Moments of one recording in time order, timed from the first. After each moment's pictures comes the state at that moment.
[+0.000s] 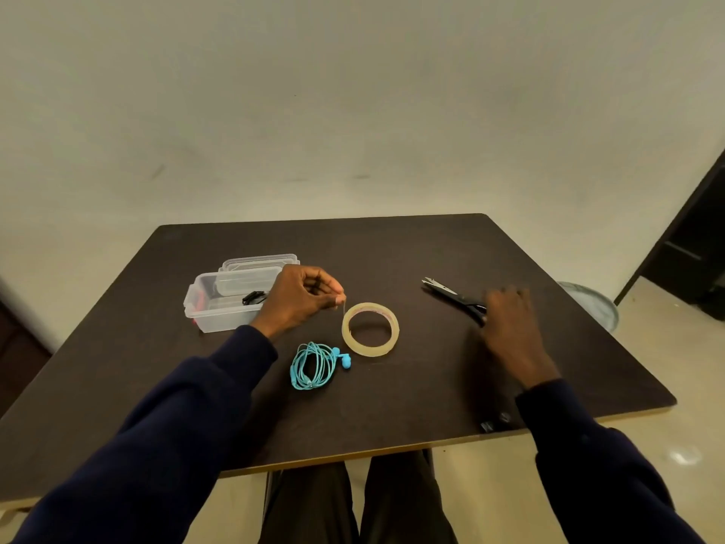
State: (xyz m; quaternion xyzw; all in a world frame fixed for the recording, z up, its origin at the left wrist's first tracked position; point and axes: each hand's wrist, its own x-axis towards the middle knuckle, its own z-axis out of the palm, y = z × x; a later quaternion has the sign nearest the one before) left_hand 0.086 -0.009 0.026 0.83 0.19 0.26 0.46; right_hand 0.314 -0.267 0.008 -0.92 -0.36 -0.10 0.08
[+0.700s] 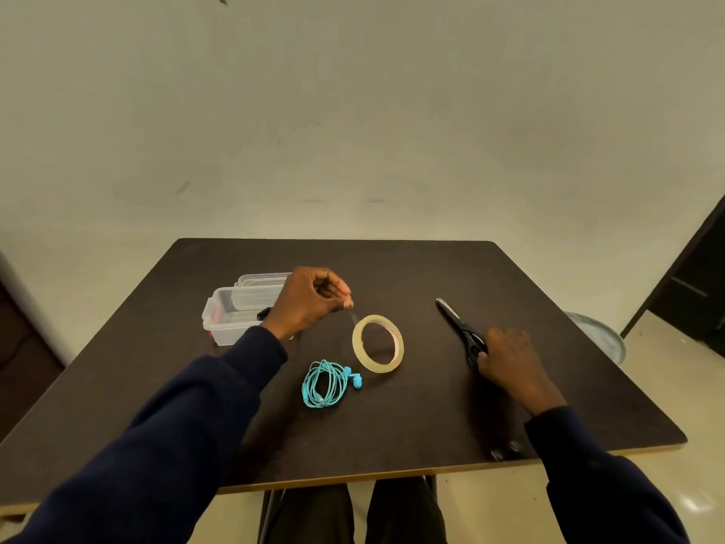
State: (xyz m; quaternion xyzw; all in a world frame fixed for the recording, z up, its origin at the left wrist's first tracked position) left_hand 0.081 -0.001 0.050 0.84 0.19 0.30 0.42; right_hand 0.308 -0.259 0.006 -0.94 -0.35 -0.01 0.06
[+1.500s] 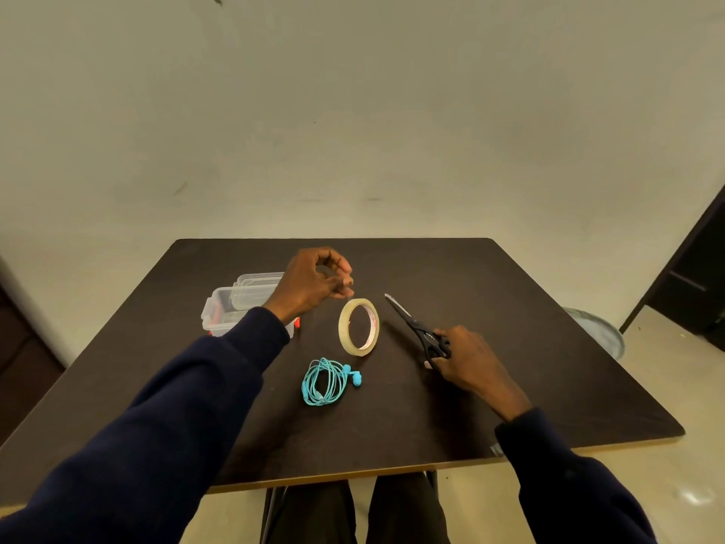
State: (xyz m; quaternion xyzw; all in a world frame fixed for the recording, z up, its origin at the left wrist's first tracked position) left_hand 0.090 0.001 0.073 0.81 0.19 0.29 0.46; right_hand 0.260 -0.227 0.013 -0.90 -0.38 0.10 0.18
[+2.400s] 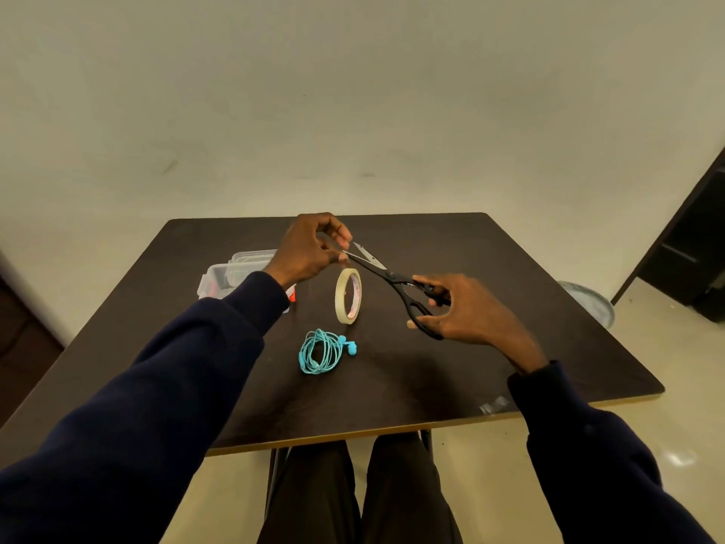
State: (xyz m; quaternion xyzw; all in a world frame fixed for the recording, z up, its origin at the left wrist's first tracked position) left_hand 0.092 -0.004 0.085 0.87 0.16 0.30 0.36; right_hand 0.245 -0.243 0.067 -0.82 -0.51 0.08 0.25
